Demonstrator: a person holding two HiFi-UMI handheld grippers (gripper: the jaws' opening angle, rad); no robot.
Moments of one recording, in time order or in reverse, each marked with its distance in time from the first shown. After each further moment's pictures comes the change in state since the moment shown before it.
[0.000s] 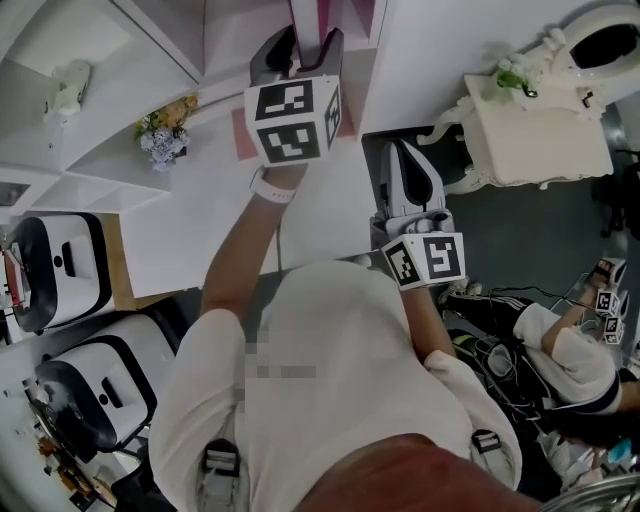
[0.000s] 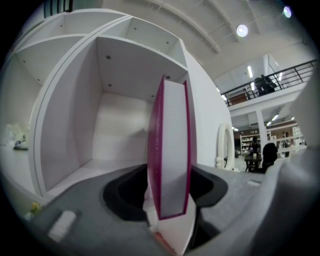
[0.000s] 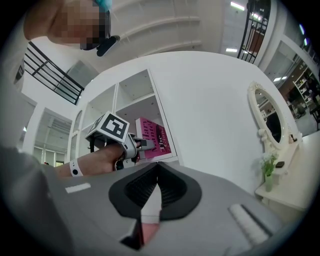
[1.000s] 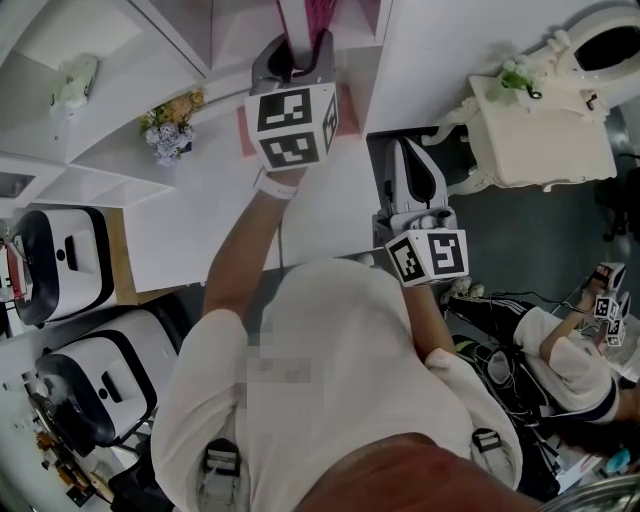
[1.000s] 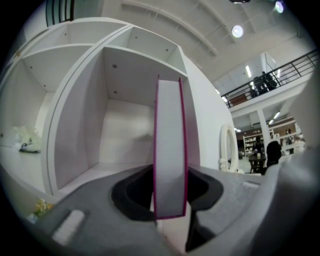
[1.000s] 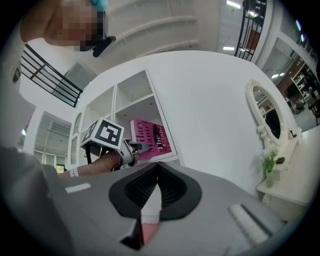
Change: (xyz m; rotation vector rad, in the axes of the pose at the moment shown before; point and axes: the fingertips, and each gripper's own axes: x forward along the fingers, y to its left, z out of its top) left arm -0.015 0.009 -0.004 0.030 -0.063 0.037; right arm -0.005 0.000 -0.003 0.035 -0.005 0.003
